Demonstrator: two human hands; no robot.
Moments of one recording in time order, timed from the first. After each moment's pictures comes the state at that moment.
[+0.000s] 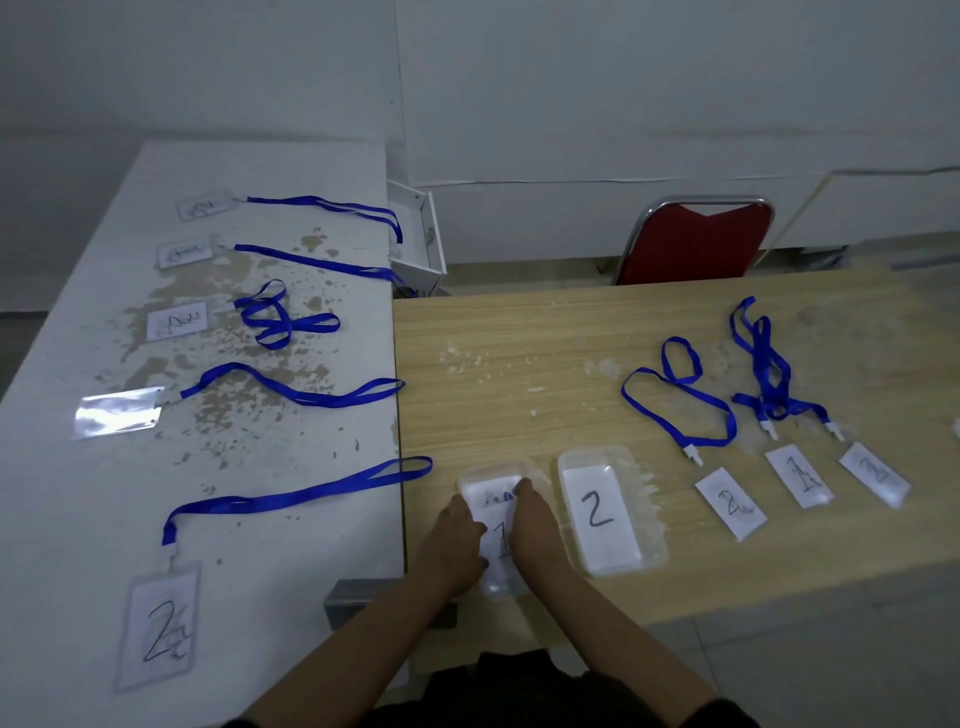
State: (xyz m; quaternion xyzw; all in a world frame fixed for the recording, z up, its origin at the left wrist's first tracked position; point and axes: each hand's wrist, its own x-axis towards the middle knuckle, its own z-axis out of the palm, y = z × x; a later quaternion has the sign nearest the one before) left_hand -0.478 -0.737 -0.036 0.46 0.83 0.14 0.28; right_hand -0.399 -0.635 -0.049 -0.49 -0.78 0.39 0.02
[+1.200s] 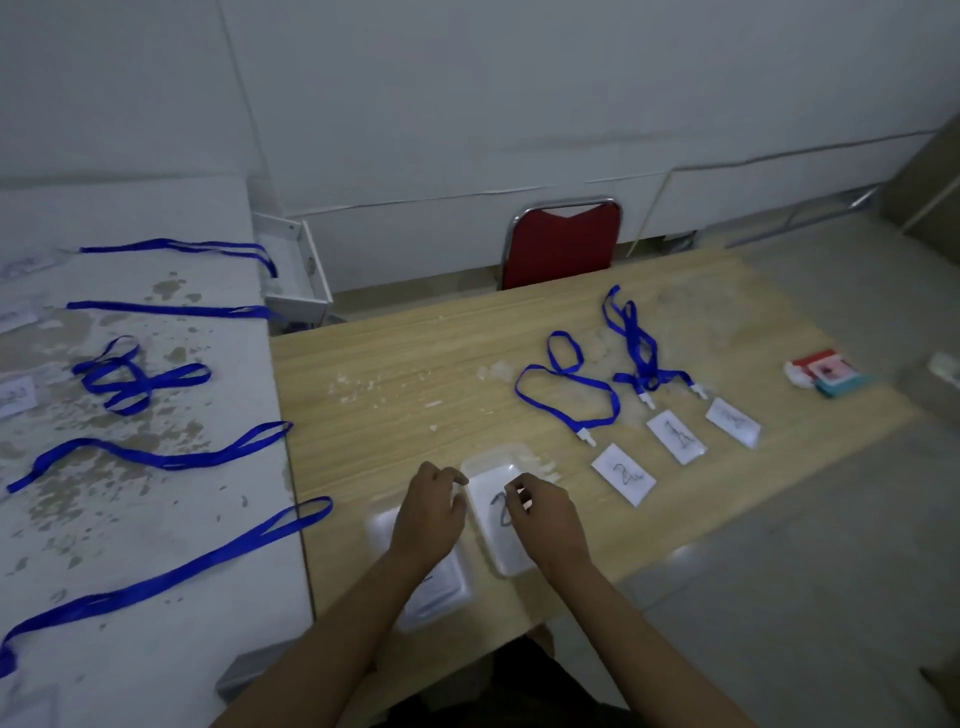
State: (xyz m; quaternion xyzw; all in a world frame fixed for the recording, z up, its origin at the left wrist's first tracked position) left_hand -0.453 -0.643 -0.002 0.48 0.79 0.33 0.21; right_hand -0.304 -0.556 0.008 -0.49 -0.80 0.31 0.11
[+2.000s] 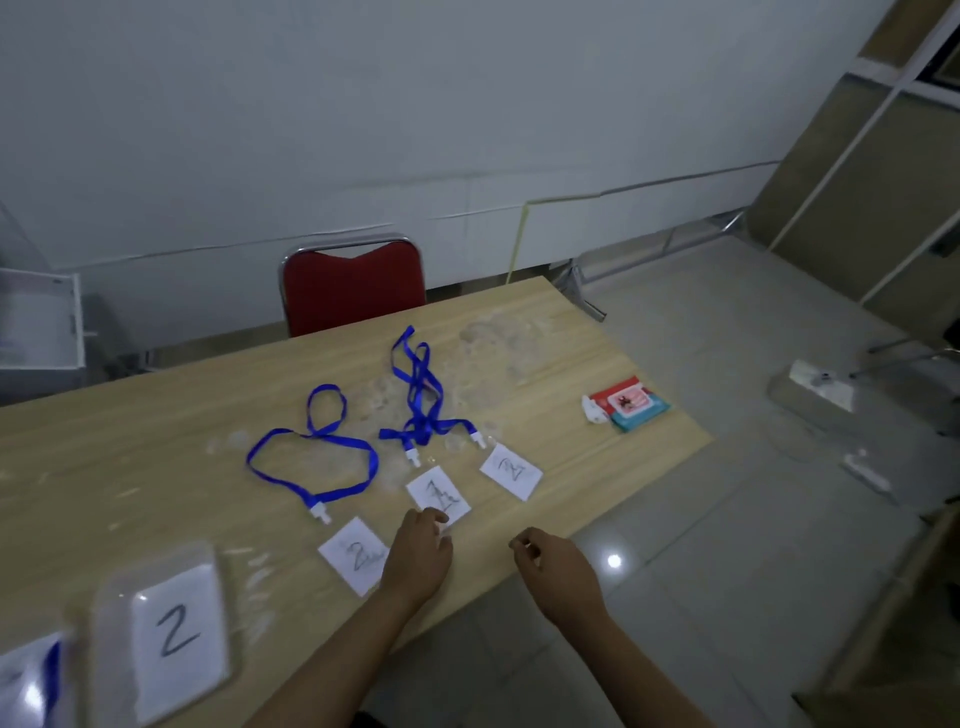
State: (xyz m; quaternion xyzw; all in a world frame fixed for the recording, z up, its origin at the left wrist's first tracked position) left_hand -0.158 -0.363 -0.013 0.43 0.78 0.31 0.32; right_hand 0.029 -0.299 0.013 -0.55 -0.78 0.29 0.06
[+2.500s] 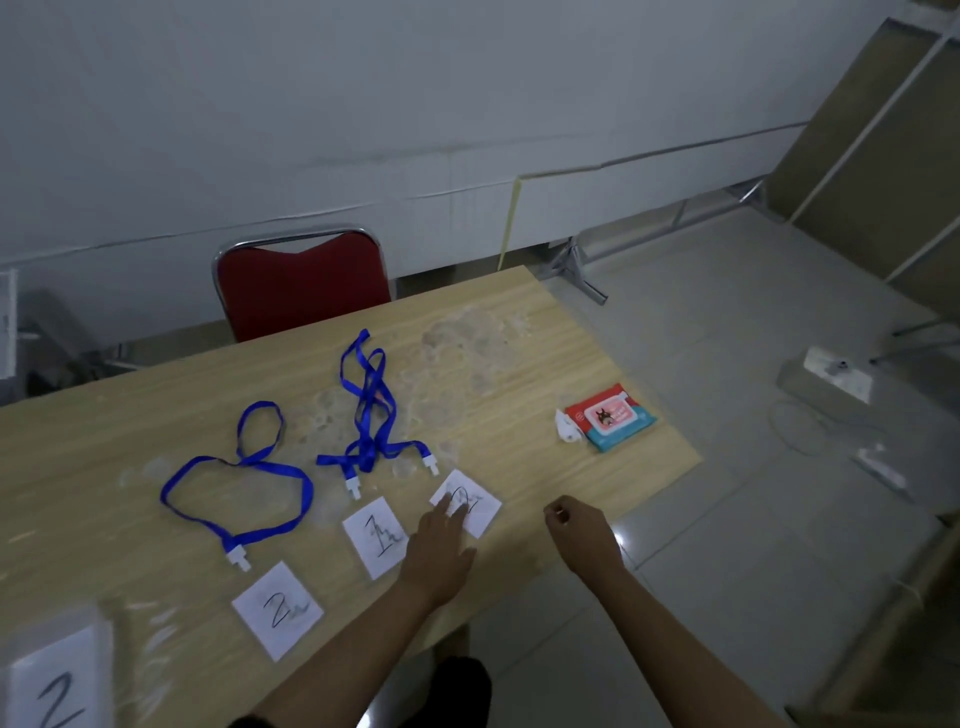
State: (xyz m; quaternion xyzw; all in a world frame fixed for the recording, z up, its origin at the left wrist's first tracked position) left_hand -0.105 -0.245 -0.041 0.56 0.77 0.10 0.30; right_hand 0.080 -0.131 -0.009 -0.61 -0.72 0.31 0.04
